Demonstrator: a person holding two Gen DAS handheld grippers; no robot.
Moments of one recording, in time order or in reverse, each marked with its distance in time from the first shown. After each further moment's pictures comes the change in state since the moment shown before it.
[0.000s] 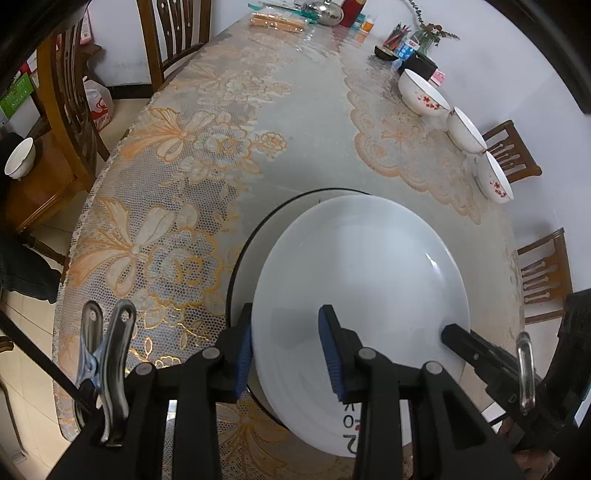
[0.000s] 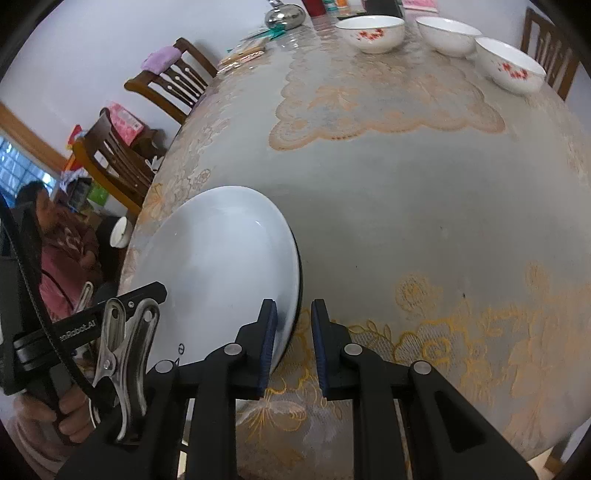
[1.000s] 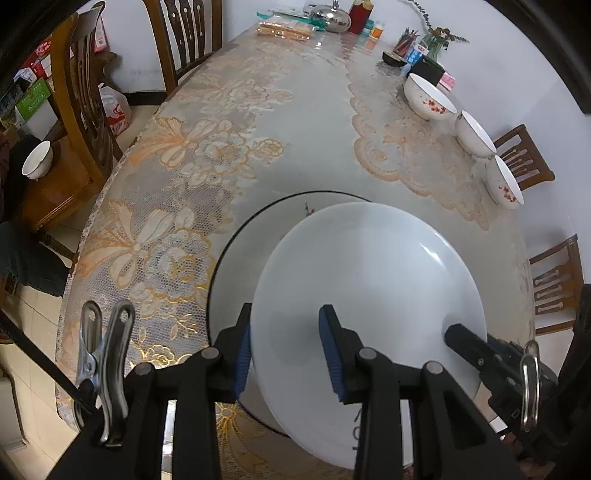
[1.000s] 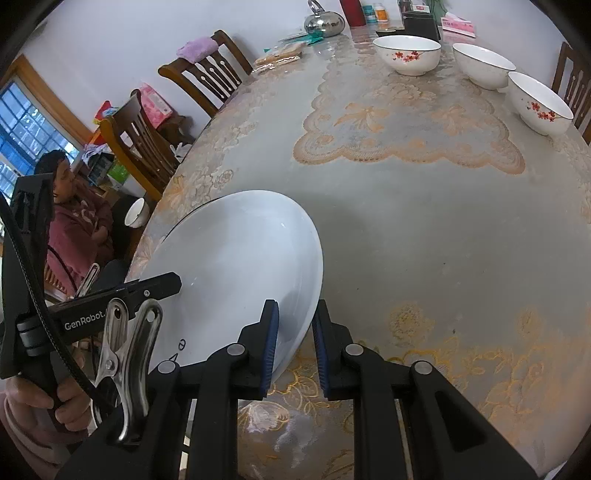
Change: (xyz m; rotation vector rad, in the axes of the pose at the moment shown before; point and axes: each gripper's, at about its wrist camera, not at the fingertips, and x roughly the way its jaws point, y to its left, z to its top) left arm -0.005 -0.022 -0.007 -0.019 -0.038 0.072; right arm -0.007 0.006 0.009 -0.156 -0.009 0.030
